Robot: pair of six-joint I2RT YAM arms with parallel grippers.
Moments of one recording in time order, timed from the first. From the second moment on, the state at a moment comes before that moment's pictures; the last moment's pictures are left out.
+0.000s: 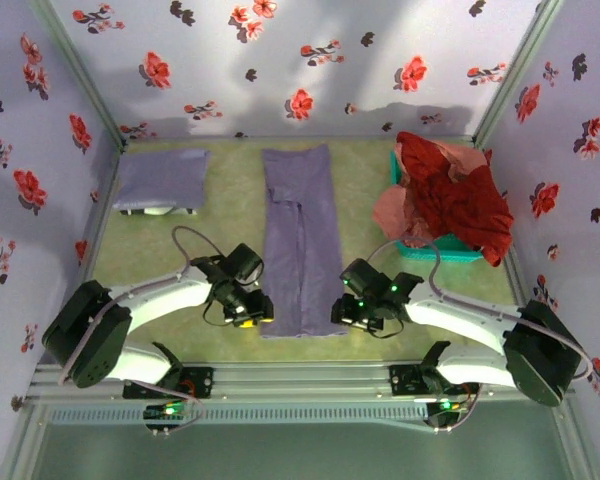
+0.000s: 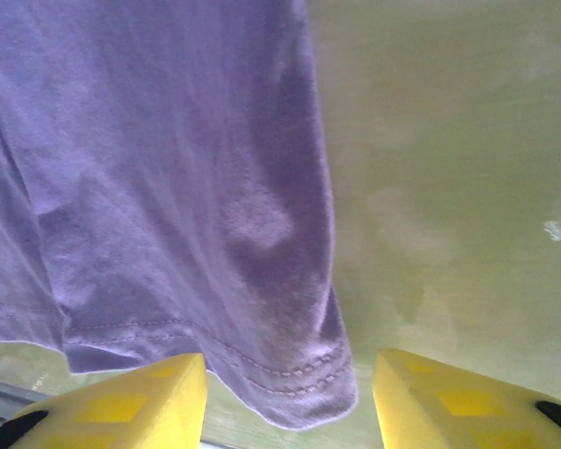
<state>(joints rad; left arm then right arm) -0.78 1.38 0.68 -0.63 0.37 -0.85 0.88 1.19 0.58 -0.60 -0.22 1.04</state>
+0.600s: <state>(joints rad) -0.83 1.47 0.79 -0.67 0.35 -0.89 0.83 1.23 0.63 -0.62 -0.24 1.01</state>
